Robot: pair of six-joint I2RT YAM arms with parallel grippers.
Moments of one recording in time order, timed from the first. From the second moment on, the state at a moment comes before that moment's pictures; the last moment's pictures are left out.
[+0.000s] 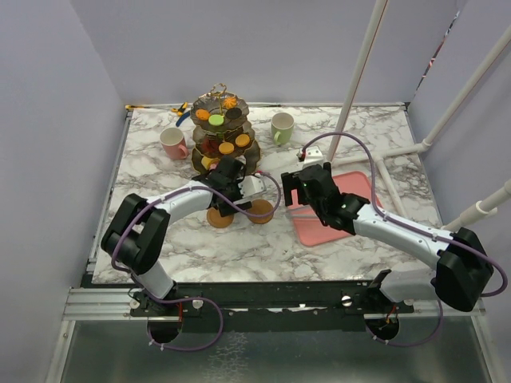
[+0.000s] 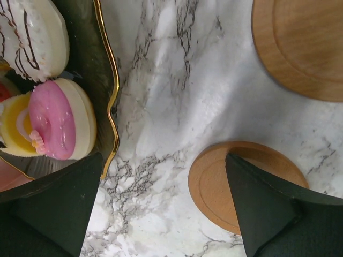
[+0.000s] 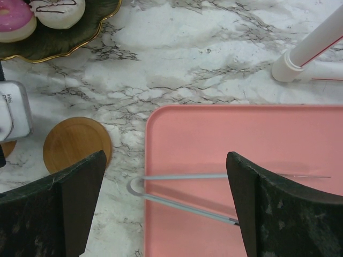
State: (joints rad) left arm -0.55 1.63 0.94 -0.30 -0.06 0.78; right arm 0.80 1.31 0.86 -0.13 0.48 0.26
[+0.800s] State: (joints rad) left arm -0.51 1.59 1.18 -0.48 0.05 0.58; right arm 0.76 1.33 0.87 -0.15 0.48 0.27
